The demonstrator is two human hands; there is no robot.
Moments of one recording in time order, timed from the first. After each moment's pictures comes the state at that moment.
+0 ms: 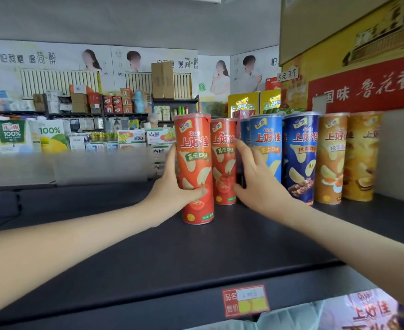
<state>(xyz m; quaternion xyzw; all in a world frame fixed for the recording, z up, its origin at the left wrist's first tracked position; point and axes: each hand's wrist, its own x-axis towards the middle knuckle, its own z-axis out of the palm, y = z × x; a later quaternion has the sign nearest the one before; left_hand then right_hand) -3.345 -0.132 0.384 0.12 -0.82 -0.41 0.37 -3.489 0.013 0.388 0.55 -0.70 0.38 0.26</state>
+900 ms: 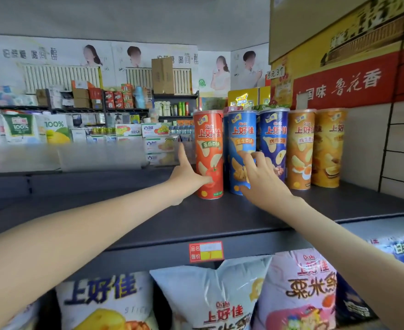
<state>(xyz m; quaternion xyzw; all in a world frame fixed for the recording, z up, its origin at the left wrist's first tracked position) -3.365 -0.050 0.394 0.24 -0.82 -0.41 0.31 -3.494 0.081 0.371 0.48 -0.80 0.20 0.30</state>
